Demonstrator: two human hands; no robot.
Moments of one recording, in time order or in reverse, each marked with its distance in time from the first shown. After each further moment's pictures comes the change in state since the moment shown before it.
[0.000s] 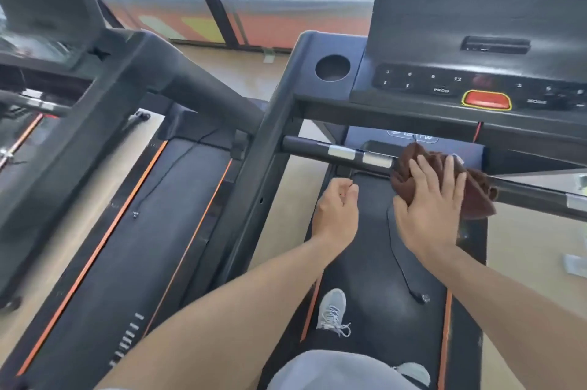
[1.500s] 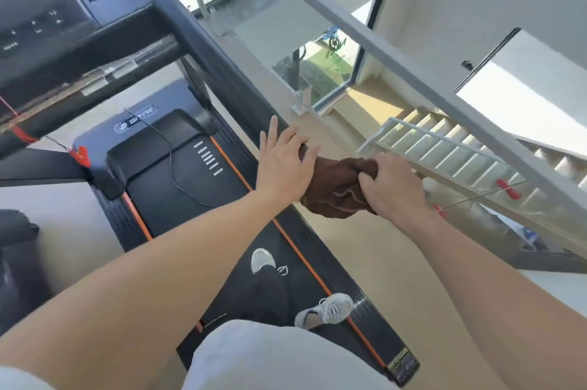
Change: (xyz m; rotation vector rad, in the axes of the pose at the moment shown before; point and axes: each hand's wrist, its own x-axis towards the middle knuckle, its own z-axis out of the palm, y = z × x) left_hand -0.422 0.057 0.376 0.616 -0.702 0.959; right_hand -0.526 0.327 -0.250 0.088 0.149 0.979
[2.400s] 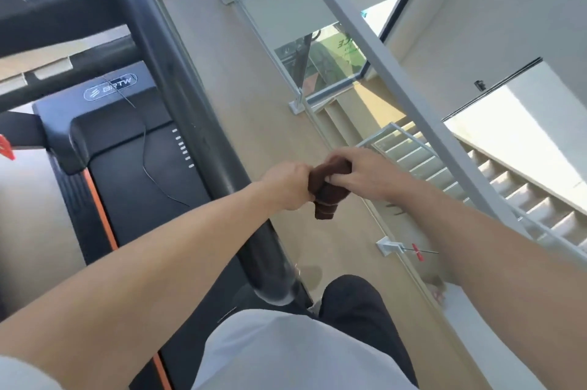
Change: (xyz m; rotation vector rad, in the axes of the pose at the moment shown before) left_hand 0.170 0.009 0.055 0.217 -0.603 -0.048; right_hand 0.228 -0.008 -0.024 0.079 -0.626 -0.318
